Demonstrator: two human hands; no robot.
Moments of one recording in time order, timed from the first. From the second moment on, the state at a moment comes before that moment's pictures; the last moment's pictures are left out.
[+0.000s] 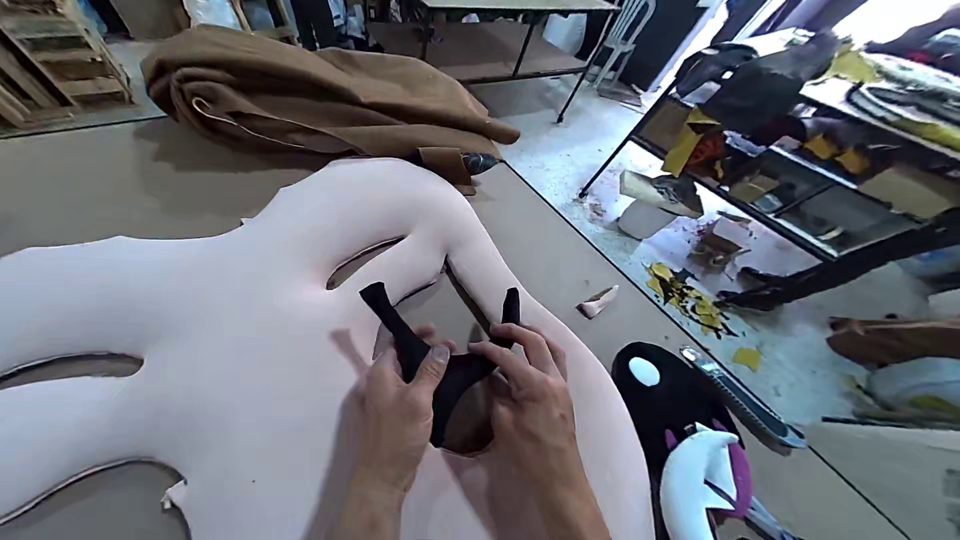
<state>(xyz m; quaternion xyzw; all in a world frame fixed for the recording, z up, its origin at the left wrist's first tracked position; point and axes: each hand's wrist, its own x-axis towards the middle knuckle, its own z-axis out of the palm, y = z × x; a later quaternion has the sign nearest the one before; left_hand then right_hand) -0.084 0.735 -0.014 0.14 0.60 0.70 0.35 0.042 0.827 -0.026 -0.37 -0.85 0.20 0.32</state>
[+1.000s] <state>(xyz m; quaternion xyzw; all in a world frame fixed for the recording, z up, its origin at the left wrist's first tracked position) -0.023 0.735 -0.002 -0.07 0.40 0.66 0.63 -0.020 0.880 0.031 -0.35 -0.88 0.31 0.11</state>
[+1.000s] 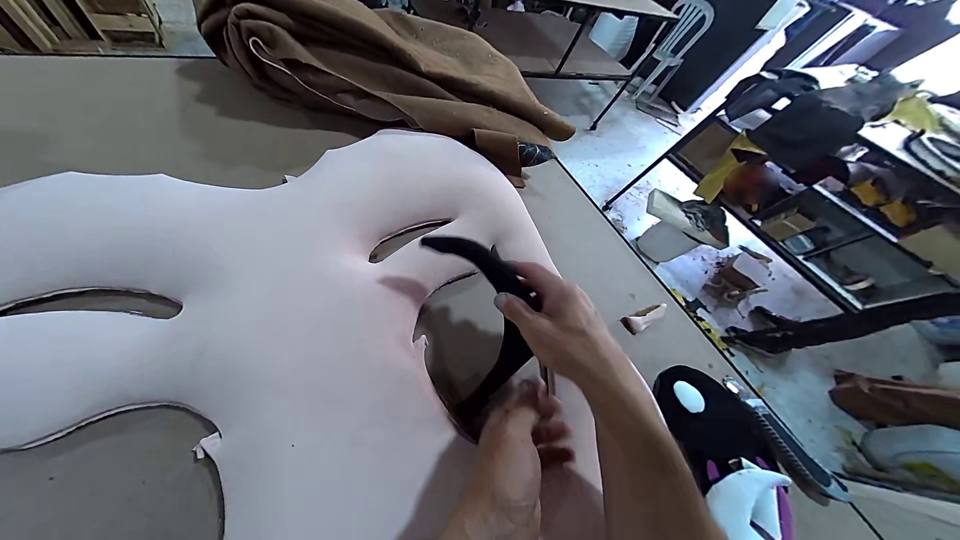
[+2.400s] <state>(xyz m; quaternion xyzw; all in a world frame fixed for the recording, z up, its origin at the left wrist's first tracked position) -0.158 0.653 0.005 0.10 0.84 0.53 0.01 -0.015 0.917 -0.023 -0.37 -0.88 0.24 0.17</state>
